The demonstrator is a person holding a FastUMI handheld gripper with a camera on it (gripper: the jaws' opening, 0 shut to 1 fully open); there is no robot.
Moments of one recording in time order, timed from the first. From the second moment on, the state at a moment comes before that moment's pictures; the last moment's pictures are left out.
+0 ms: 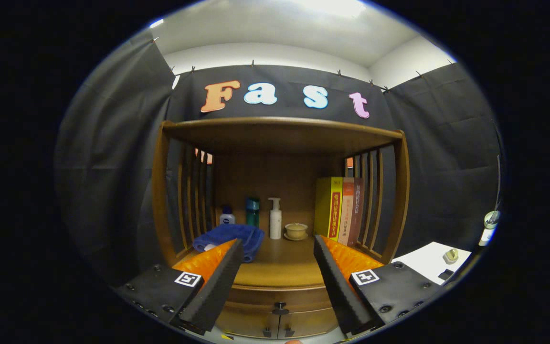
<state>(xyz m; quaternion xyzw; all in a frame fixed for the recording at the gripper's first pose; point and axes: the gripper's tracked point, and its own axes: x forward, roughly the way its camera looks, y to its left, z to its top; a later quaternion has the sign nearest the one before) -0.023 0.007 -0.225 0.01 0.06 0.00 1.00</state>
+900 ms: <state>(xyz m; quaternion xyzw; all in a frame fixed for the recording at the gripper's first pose) -0.022 -0.015 -0.491 0.04 0.18 -0.03 0.98</state>
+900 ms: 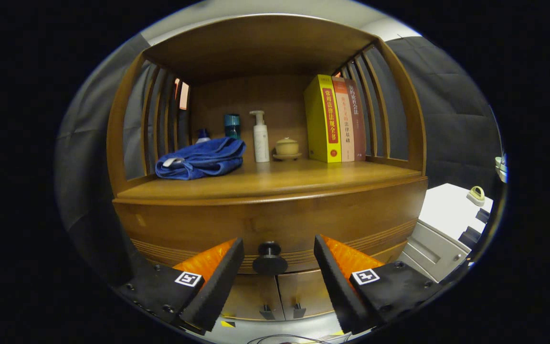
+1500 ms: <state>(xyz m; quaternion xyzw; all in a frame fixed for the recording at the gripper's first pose) -0.021 0.004 -0.512 0.01 0.21 0.01 0.98</state>
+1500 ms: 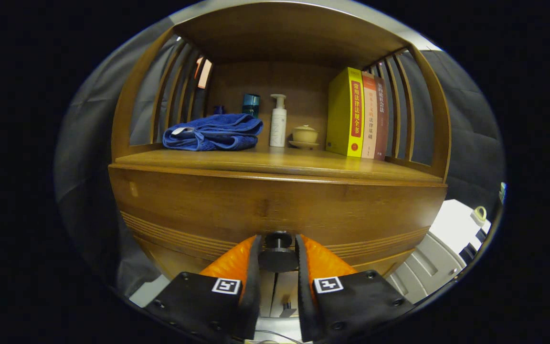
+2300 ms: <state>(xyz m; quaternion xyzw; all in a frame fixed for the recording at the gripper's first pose) -0.123 0.003 -0.487 0.02 0.23 0.01 0.97</state>
